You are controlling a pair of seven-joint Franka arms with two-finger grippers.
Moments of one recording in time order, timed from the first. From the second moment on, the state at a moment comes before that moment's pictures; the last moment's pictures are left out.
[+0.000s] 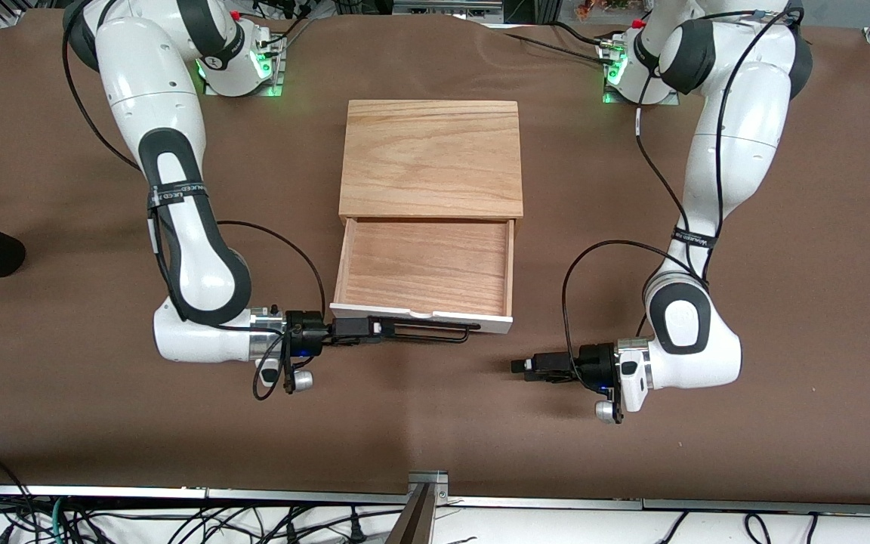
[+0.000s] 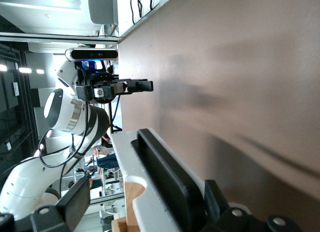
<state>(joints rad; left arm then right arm) -0.13 1.08 -0.09 -1.04 -1.26 1.98 0.51 0.31 0.96 -0.04 -1.12 1.34 1.91 -0.41</state>
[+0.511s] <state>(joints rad) -0.13 1.08 -0.09 -1.04 -1.25 1.98 0.51 0.29 0.96 -0.06 -1.11 1.17 1.90 -0.47</state>
